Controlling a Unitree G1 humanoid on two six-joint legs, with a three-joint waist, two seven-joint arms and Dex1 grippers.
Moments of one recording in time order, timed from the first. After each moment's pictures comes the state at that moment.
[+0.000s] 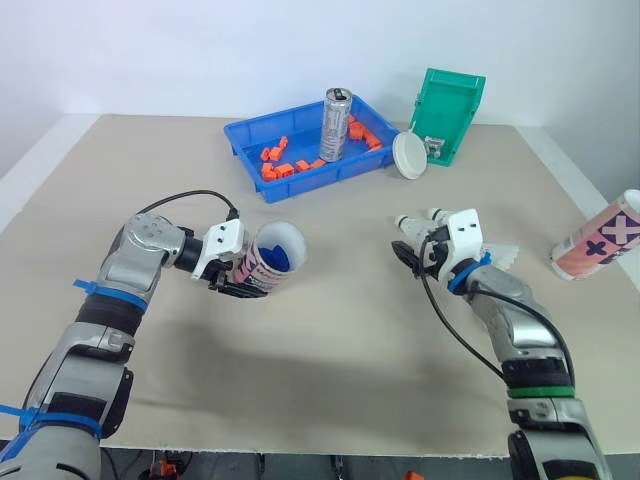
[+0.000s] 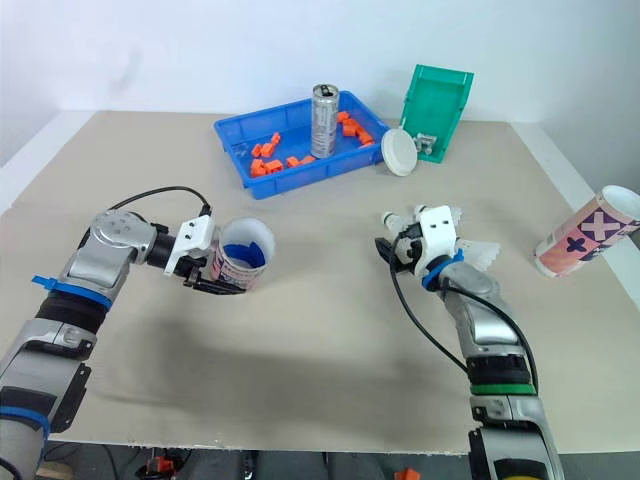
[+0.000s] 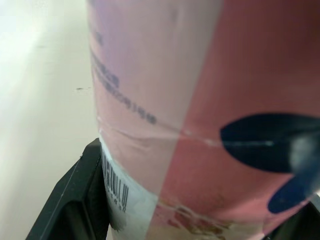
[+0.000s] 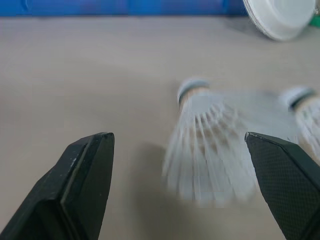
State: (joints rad) left arm -0.79 0.60 -0.20 0.51 -0.07 0.03 -1.51; right arm -0.53 -0.45 -0.08 0.24 0.24 0.40 0.43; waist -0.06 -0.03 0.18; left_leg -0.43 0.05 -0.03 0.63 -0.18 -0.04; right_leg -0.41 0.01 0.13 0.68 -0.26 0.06
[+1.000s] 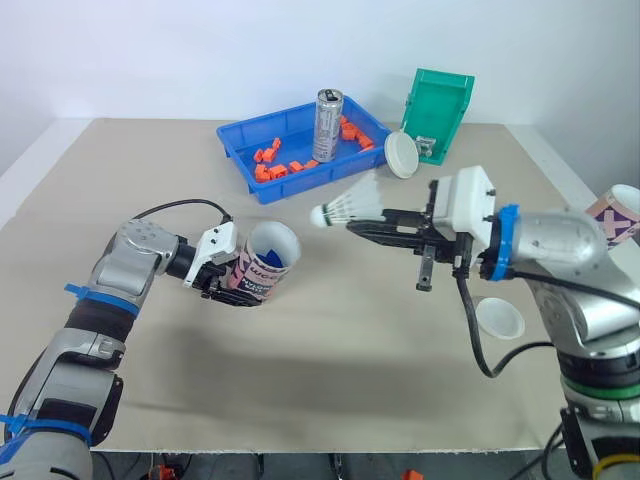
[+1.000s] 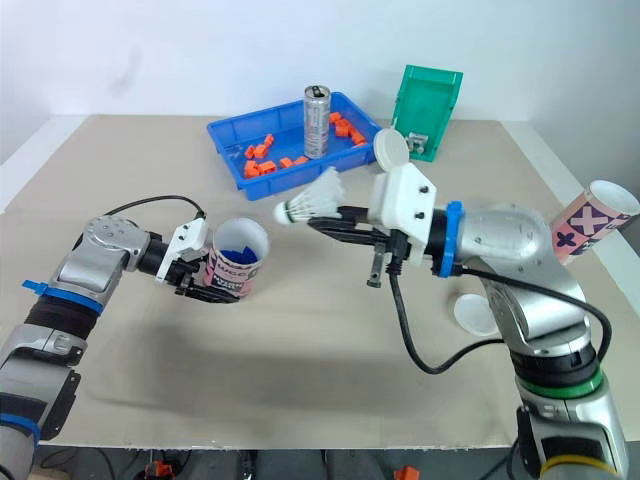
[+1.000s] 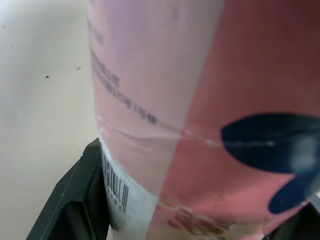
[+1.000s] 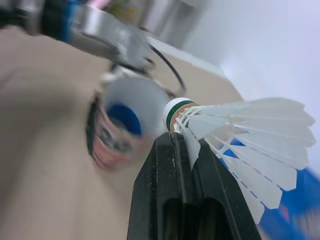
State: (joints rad) left arm -0.79 0.64 -0.23 0.51 -0.09 0.15 -1.55; right arm -0.71 -0.73 0.10 -0.42 0.42 0.36 1.05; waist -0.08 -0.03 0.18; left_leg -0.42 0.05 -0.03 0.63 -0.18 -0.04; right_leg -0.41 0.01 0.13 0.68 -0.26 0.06
